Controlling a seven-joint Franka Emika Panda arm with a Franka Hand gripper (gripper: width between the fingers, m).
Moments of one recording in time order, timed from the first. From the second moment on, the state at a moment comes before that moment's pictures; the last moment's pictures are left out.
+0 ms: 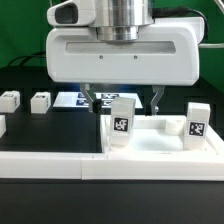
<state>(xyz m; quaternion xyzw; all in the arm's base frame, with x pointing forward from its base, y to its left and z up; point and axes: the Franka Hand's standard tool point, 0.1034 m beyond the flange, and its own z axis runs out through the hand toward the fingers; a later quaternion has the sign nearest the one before) 0.636 -0.002 0.082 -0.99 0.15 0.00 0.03</state>
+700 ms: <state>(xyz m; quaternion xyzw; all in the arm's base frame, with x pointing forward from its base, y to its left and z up) 0.634 -0.005 0.075 -0.99 0.16 -0.01 0.03</state>
